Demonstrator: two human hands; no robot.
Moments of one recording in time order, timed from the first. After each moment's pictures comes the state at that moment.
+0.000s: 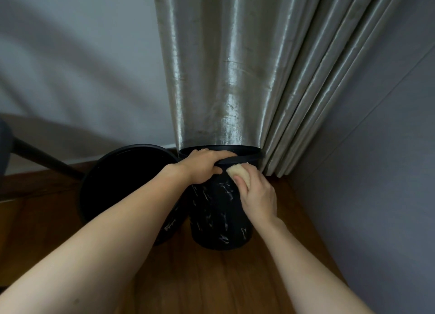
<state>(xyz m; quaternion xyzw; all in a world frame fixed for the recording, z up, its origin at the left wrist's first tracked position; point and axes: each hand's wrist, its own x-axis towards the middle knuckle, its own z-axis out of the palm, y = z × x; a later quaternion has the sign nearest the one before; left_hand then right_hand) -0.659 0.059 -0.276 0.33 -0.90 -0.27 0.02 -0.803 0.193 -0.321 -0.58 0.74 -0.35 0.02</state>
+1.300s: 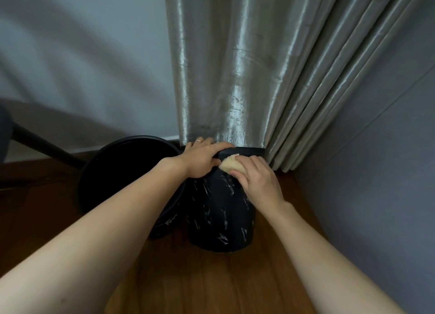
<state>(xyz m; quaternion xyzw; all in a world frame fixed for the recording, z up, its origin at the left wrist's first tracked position) -0.645 0.055 -0.280 0.38 -0.89 -0.25 -0.01 -0.814 0.168 -0.330 -0.72 0.62 -0.32 -0.06</state>
